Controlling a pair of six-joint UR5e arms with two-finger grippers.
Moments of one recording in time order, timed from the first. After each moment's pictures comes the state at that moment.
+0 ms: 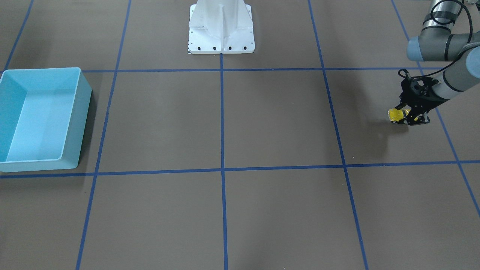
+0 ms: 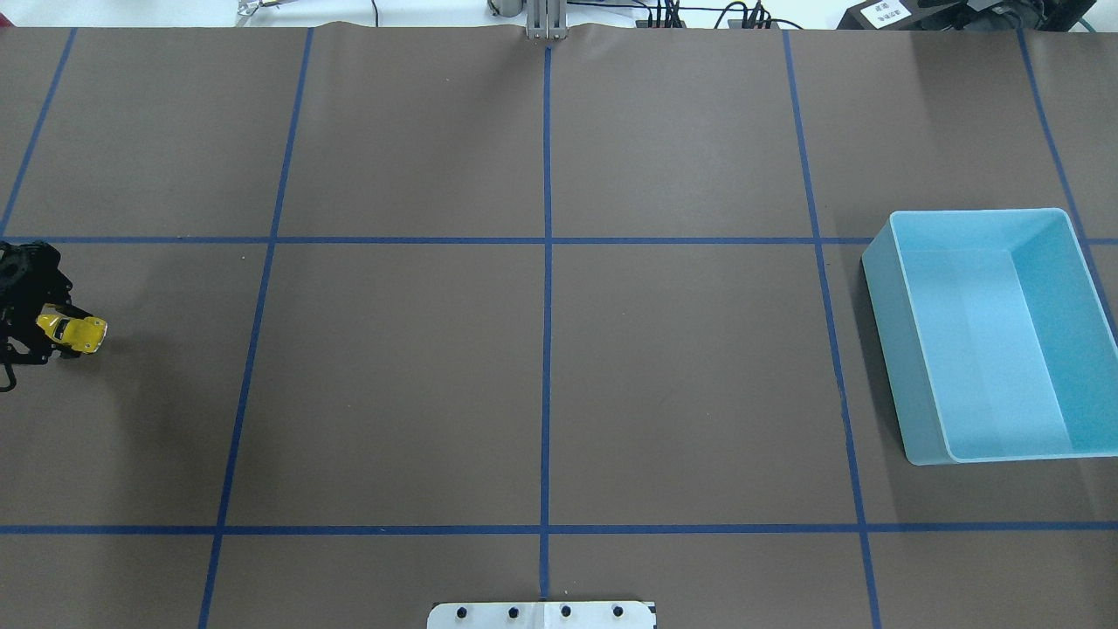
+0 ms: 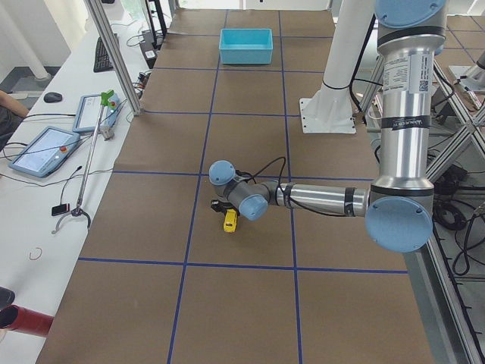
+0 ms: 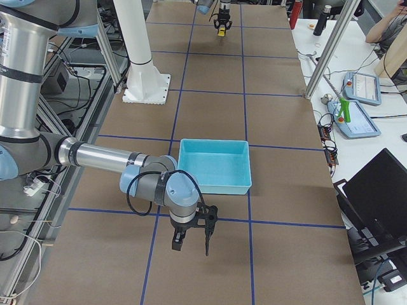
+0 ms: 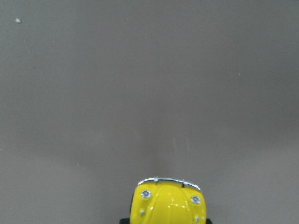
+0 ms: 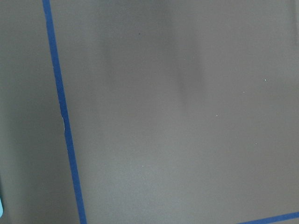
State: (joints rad) left arm -1.03 -1.53 -1.56 -2.18 -2.34 0.81; right arm 1.70 -1.86 1.75 -1.65 2.26 -0.08
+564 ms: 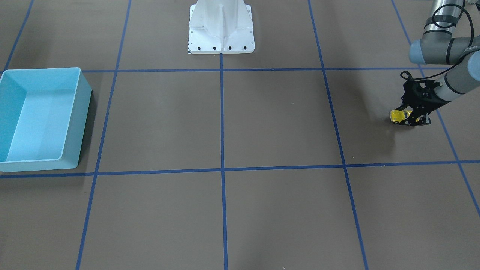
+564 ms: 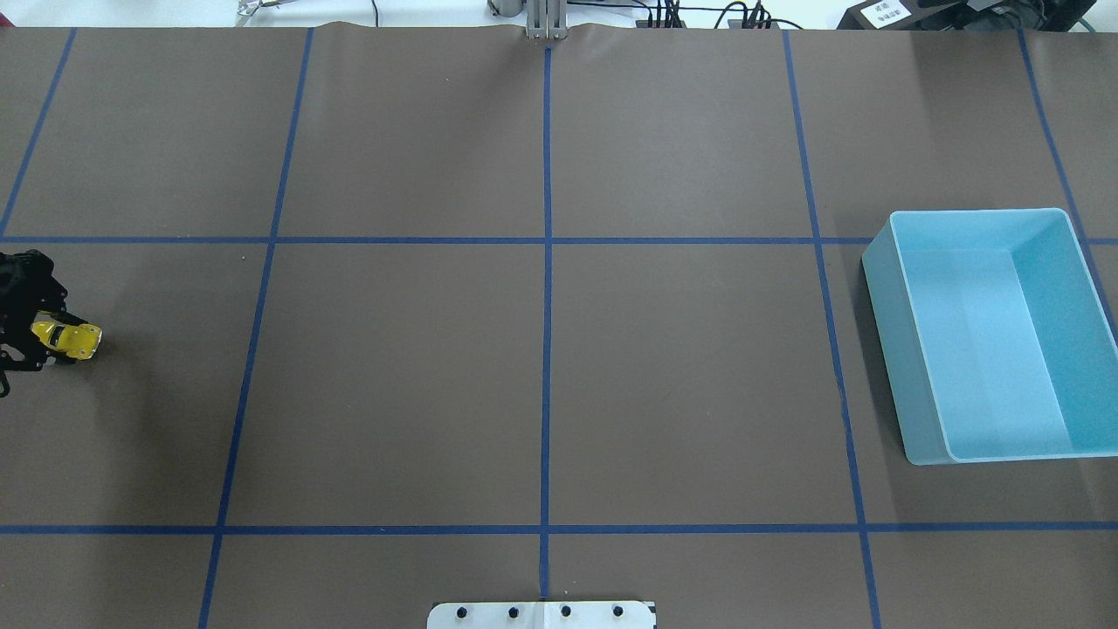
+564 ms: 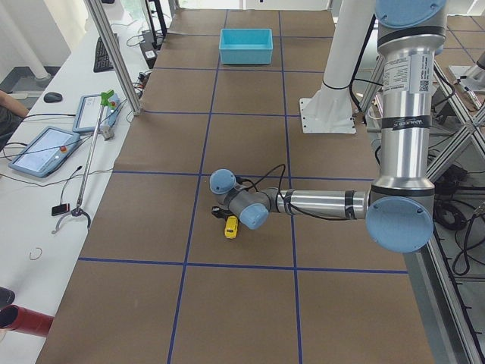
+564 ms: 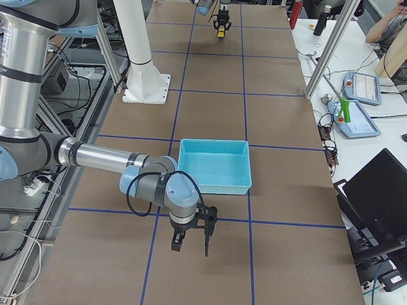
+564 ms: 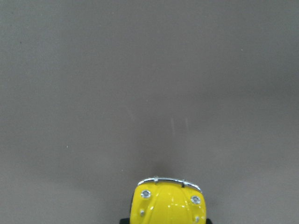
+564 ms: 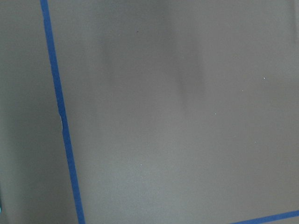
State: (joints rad) left arm -1.03 -1.52 -1.51 -2.23 -2.35 0.81; right arm 1.70 -1.86 1.74 -1.65 2.26 -0.08
